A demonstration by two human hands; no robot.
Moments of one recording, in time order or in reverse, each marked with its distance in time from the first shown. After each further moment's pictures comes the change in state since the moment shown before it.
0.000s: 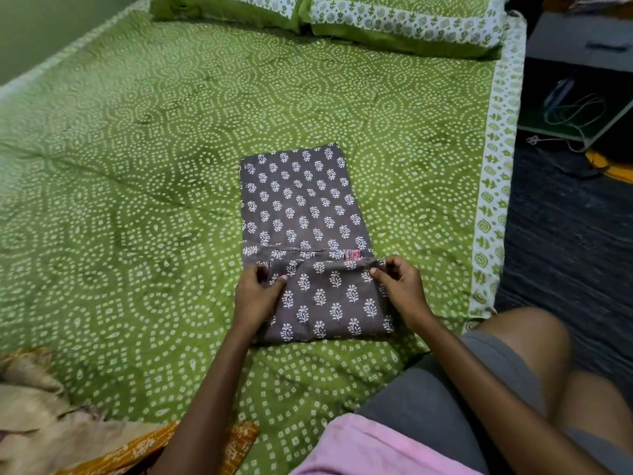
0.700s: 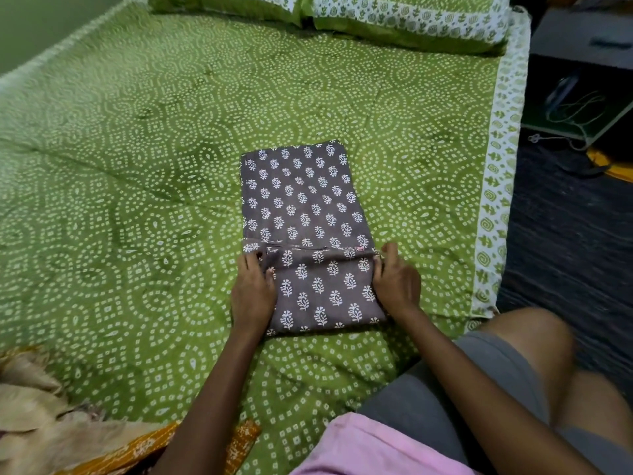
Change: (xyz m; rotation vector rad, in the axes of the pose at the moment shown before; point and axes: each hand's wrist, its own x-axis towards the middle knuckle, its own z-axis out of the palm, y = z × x) left_hand 0.000 0.002 0.001 0.314 0.227 0.288; right_hand 0.007 -0.012 0.020 -0.896 0.312 -0.358
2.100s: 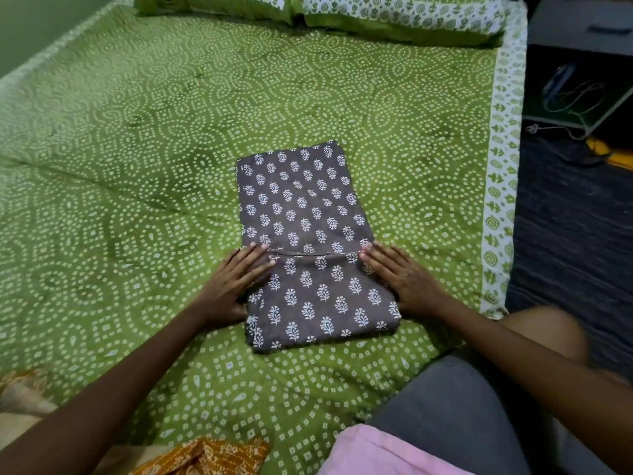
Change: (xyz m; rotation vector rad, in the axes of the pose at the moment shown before) left_hand 0.069 -0.089 -0.017 0.212 -0.511 0.900; right_hand 0.027 0.059 0.007 -0.151 -0.415 -0.798
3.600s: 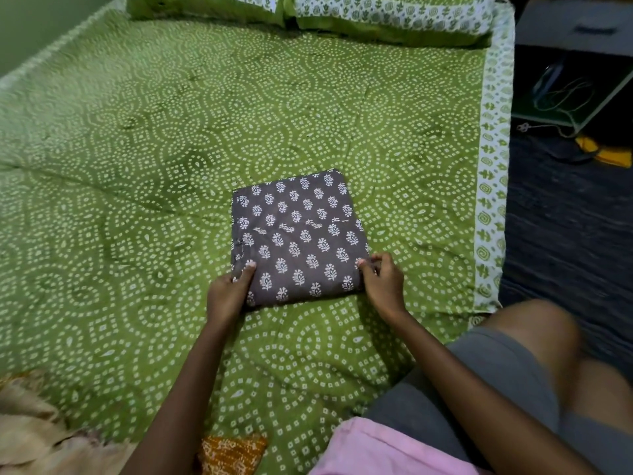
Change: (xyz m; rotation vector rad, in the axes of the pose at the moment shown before) left_hand 0.016 0.059 0.002 -0.871 0.471 -1.200; right_hand 0.030 -0.076 -0.003 0.885 0.510 0.983
